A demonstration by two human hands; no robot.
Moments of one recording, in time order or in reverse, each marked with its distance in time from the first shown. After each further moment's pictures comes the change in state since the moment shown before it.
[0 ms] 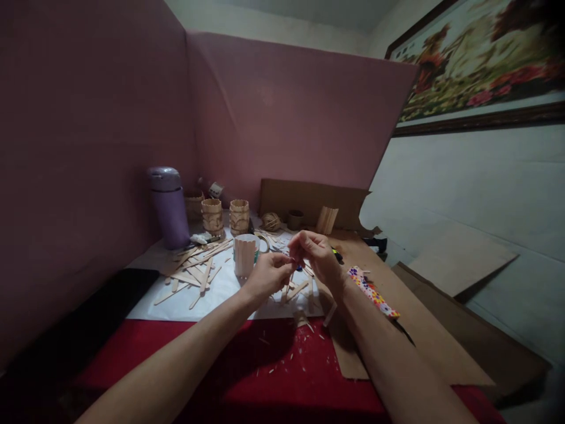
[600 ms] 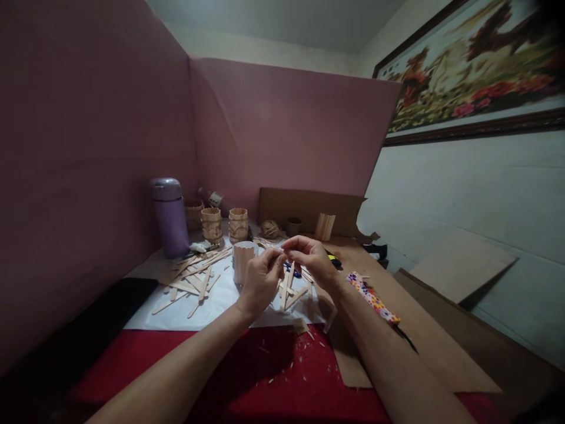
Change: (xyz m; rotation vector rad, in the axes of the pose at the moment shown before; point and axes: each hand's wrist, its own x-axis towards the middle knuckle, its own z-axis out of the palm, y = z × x) left_hand 0.000 -0.006 -0.008 0.328 0.282 0.422; right_hand 0.006 0.004 0.000 -0.114 0.023 0.029
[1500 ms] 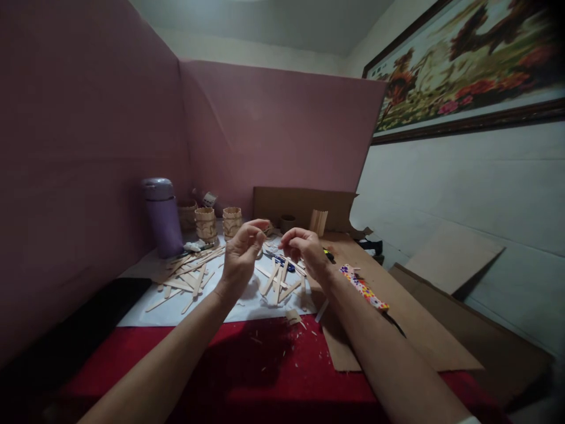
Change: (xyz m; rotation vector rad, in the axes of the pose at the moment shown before) left_hand 0.013 0.020 -0.016 -0.376 0.104 0.198; right_hand -0.001 -0.012 0.003 0.110 0.146 0.030
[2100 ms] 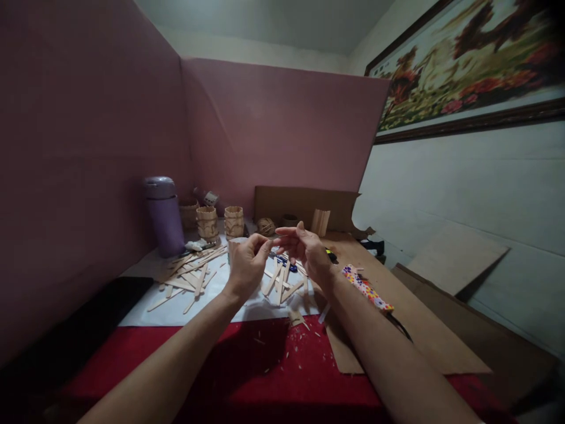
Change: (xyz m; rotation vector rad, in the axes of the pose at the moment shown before) left_hand -0.003 -0.013 0.001 0.363 0.010 -0.093; right_hand 0.002 0.010 -0.001 0.193 -0.124 0.039
